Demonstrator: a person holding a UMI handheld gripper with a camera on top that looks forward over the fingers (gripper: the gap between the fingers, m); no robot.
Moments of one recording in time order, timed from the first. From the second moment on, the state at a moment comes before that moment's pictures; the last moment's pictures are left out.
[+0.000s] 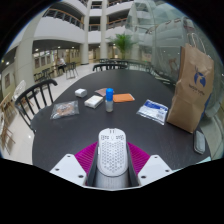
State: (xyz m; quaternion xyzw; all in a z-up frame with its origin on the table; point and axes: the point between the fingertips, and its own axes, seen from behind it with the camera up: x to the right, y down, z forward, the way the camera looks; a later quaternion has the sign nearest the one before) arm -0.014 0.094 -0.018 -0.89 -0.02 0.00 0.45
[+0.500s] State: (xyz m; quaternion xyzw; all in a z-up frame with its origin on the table) arm 0.085 -0.061 0.161 -0.83 0.01 -0.04 0.56
